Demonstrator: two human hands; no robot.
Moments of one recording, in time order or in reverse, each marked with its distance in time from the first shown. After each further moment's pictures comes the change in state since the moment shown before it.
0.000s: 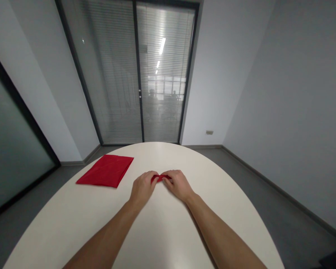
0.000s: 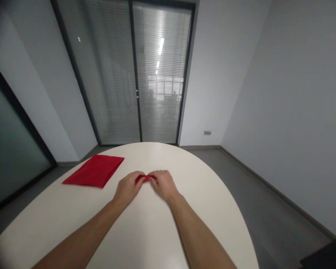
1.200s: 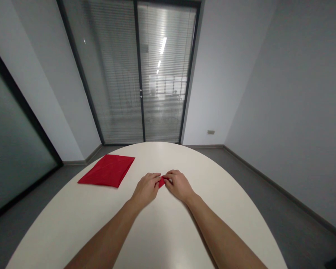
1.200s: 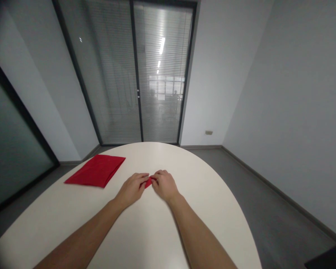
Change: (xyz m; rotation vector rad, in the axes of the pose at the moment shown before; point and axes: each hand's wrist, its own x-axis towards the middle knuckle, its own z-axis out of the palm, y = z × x) left_hand 0.001 -0.008 0.007 0.011 -0.167 0.169; right_hand -0.002 0.006 0.009 -0.095 -0.039 0.068
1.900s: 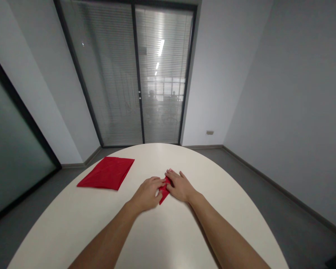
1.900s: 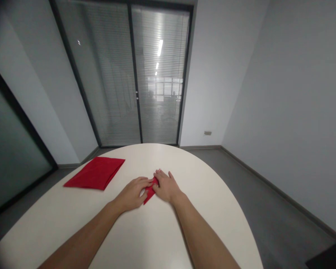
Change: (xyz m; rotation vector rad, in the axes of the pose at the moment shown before) left_hand -0.005 0.006 -0.004 -0.109 -0.094 0.156; right_hand -0.005 0.009 -0.003 0.000 -0.213 0.093
